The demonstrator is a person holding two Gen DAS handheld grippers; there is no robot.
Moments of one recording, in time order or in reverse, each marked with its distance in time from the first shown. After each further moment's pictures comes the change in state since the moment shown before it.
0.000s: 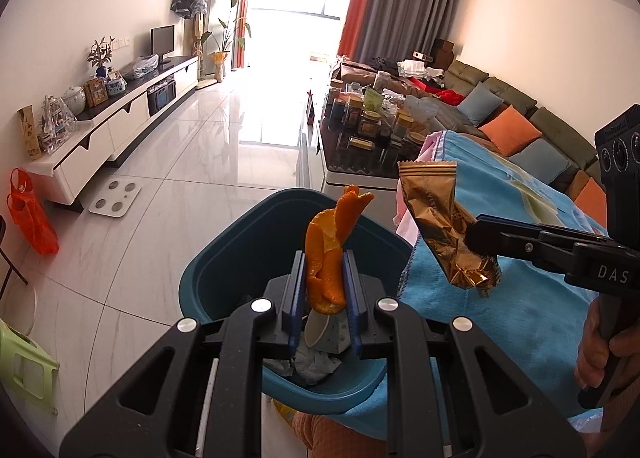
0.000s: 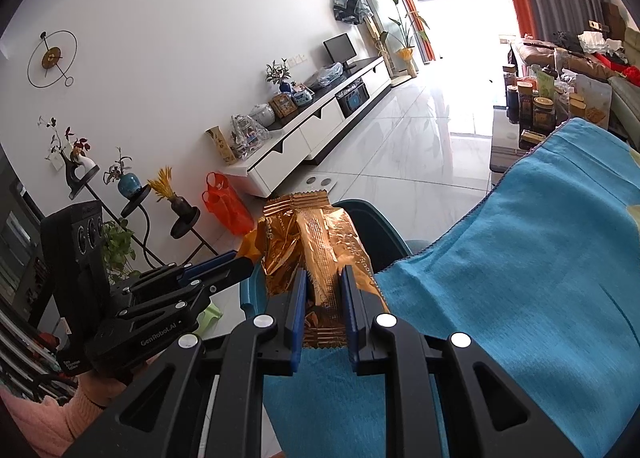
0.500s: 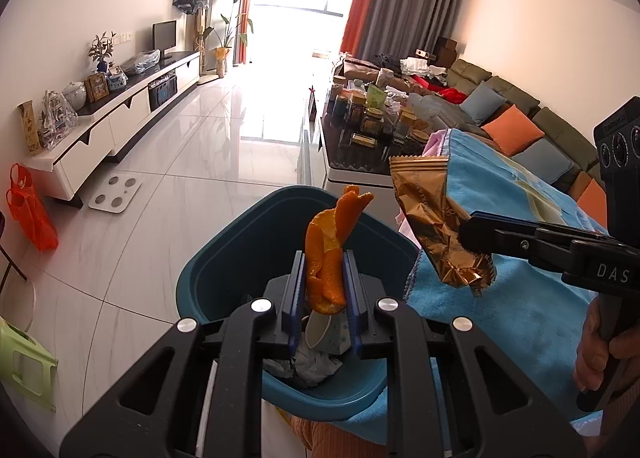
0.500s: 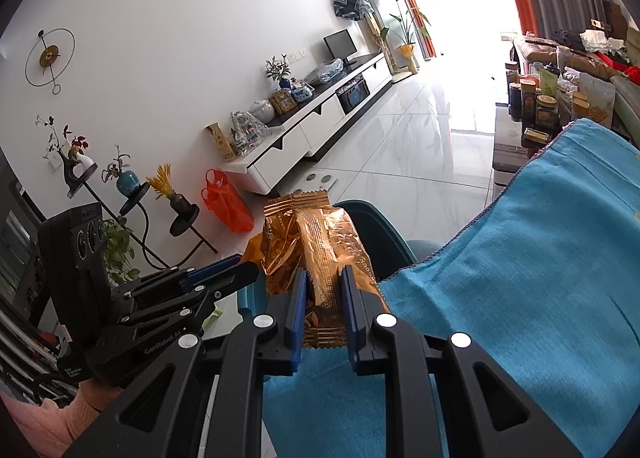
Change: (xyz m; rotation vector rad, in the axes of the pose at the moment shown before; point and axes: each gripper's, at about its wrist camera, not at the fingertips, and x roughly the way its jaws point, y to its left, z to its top) left arm 0.011 0.006 0.001 -0.011 0.013 0.002; right arm 0.010 0.003 0.006 -0.001 0.015 -0.001
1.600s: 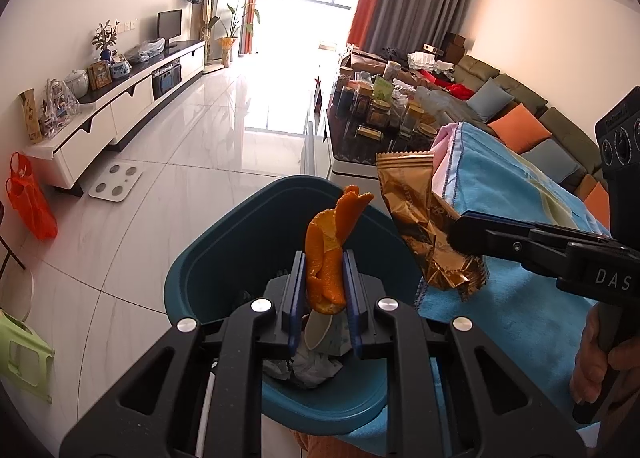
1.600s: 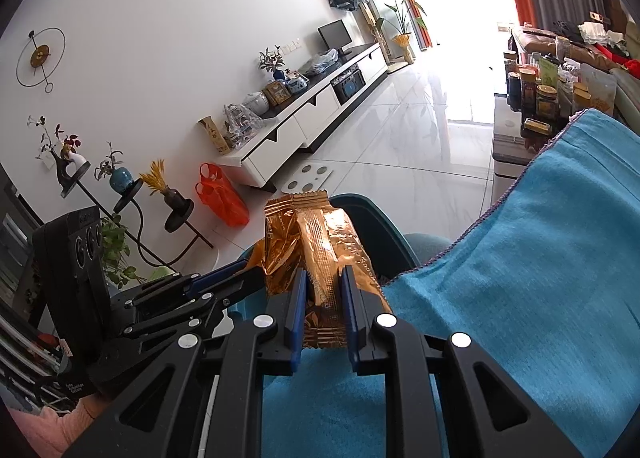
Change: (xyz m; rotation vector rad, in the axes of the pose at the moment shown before) left arm 0.033 0.006 -0.002 -0.026 0.033 0.008; right arm 0.019 0.000 0.005 0.019 0.033 -0.014
